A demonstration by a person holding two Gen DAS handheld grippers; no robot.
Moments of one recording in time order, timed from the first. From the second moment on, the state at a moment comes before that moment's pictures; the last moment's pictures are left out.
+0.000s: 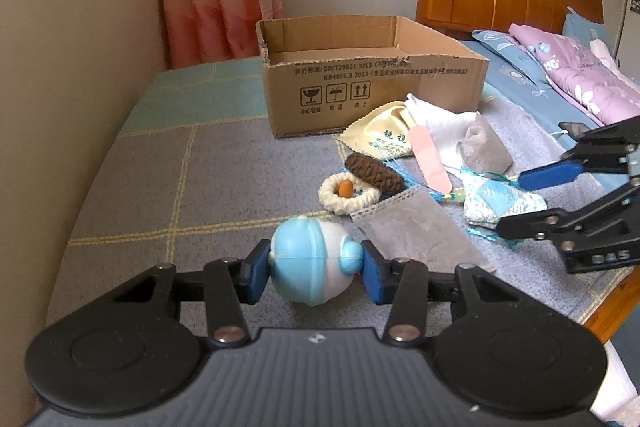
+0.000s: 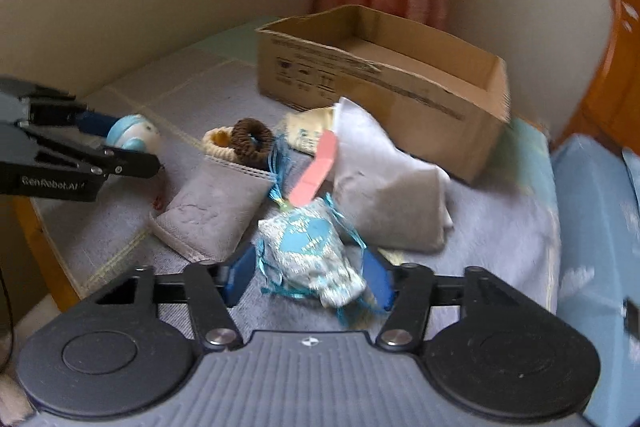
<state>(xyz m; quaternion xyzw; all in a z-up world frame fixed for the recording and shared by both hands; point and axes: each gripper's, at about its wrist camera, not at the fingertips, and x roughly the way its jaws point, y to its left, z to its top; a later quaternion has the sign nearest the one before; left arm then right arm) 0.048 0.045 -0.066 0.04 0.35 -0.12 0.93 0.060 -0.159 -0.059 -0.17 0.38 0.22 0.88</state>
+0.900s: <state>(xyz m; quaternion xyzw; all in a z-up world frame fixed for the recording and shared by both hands) 0.045 0.041 -0.048 0.07 0.37 -0.14 0.92 0.068 -0.161 -0.049 -0.15 0.40 0.24 0.87</state>
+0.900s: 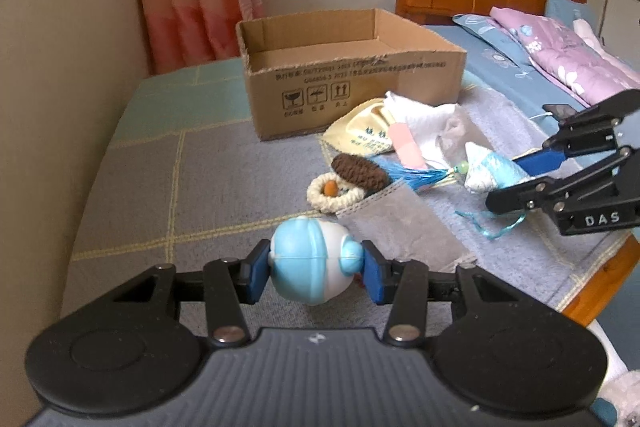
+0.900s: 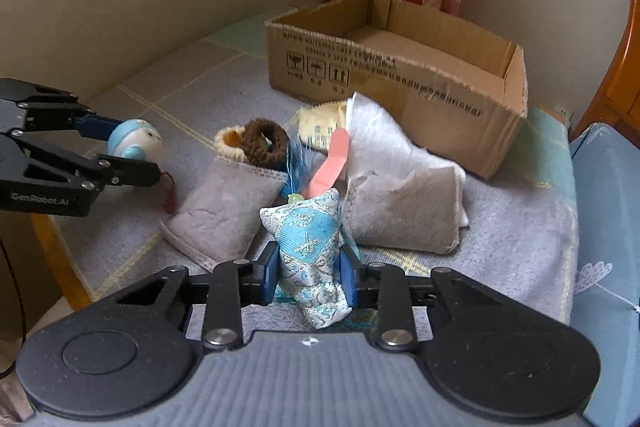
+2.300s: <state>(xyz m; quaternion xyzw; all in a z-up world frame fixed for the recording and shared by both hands) 0.312 -0.014 0.022 0.10 0.34 -0.14 0.92 0.177 -0.198 0.067 -0.13 0.31 0.19 0.92</state>
